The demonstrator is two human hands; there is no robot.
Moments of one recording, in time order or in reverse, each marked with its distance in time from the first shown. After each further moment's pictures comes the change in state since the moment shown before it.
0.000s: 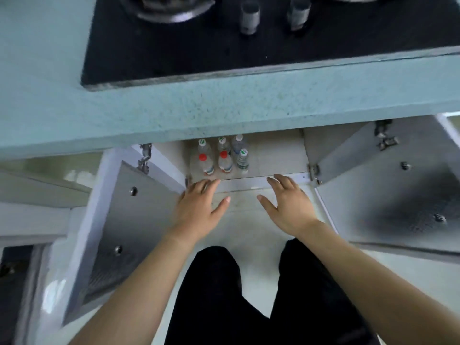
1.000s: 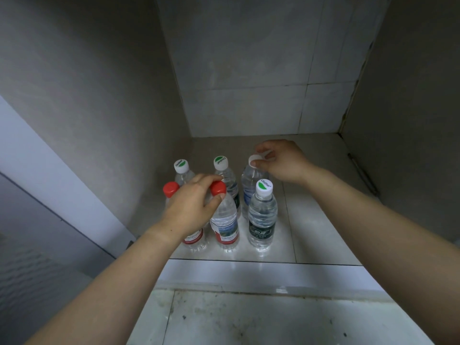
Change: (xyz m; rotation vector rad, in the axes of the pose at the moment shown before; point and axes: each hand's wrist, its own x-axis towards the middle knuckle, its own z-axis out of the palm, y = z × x) left_hand 0.324 -0.158 0.298 -0.040 0.456 0.159; right_hand 0.445 0.137 0.217 0.270 0.328 -0.353
